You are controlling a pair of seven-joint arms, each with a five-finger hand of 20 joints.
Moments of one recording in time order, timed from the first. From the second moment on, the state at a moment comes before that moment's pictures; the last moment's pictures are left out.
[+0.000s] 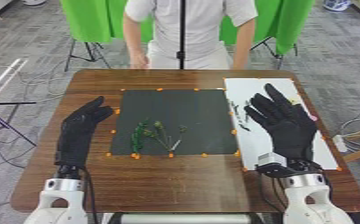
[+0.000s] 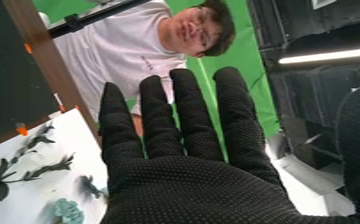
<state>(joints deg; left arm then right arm) 119.2 -78.8 -96.0 -116.3 64.1 -5.5 18.1 -119.5 -81.6 94.3 -121.2 -60.1 -7.0 -10.3</state>
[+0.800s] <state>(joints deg) 119.5 -78.6 -95.9 -117.2 62.1 -5.4 18.2 -120.2 -81.6 95.7 -121.4 -64.4 -5.2 -10.5</state>
